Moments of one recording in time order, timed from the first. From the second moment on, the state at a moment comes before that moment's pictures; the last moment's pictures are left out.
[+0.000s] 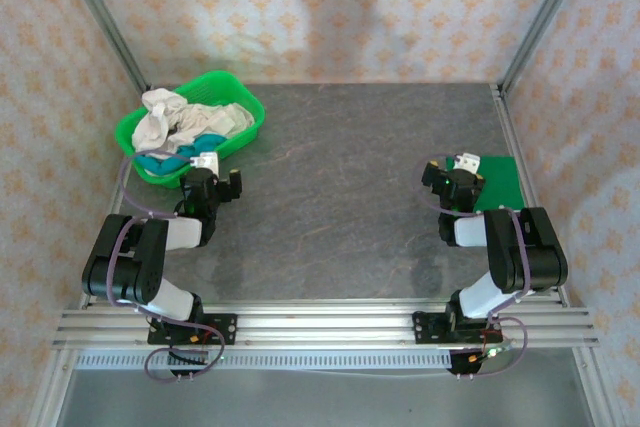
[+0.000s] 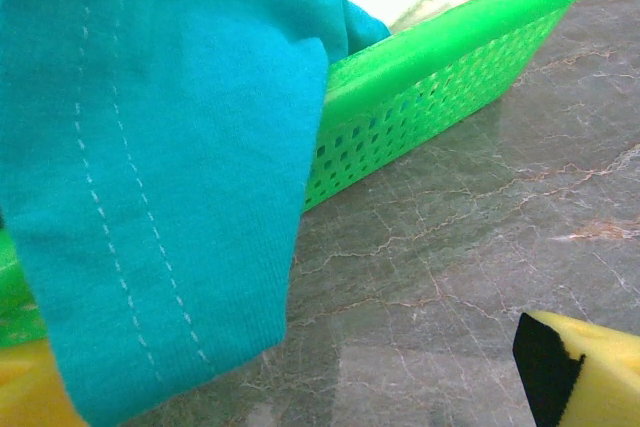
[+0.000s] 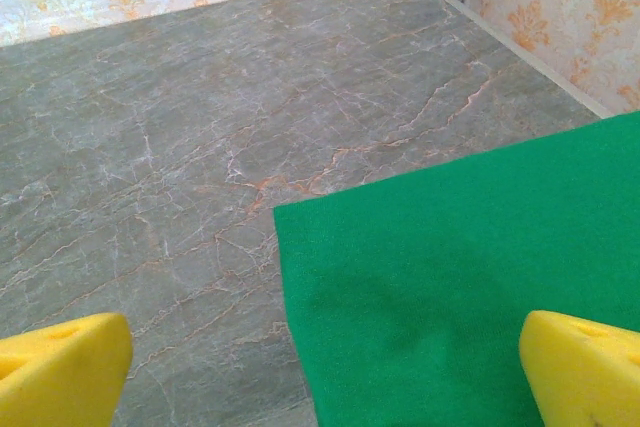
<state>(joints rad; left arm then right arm) -0.04 1.51 0.41 0.62 -0.22 -0.05 0.03 1.55 0.39 0.78 0.28 0.19</state>
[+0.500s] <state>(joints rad) -0.05 1.41 0.45 0.49 -0.20 -0.04 0.03 1.51 0.35 0.79 0.27 0.18</state>
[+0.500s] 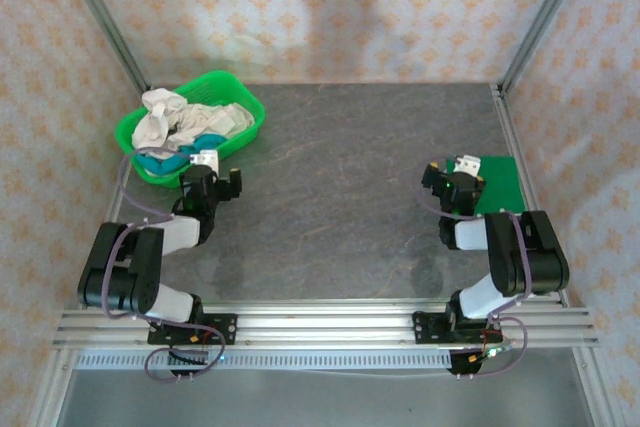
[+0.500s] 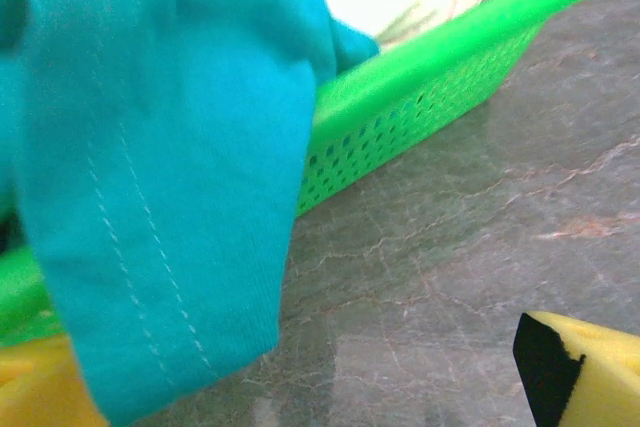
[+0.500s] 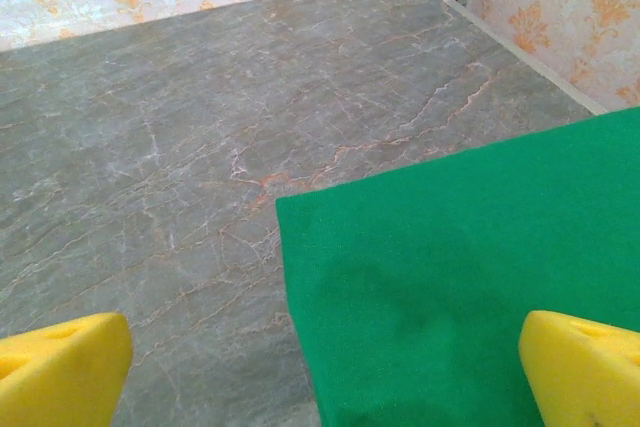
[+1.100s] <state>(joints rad) -0.07 1.27 0.93 -0.11 -0.10 0.16 0.30 1.15 0.53 0.35 0.09 0.09</state>
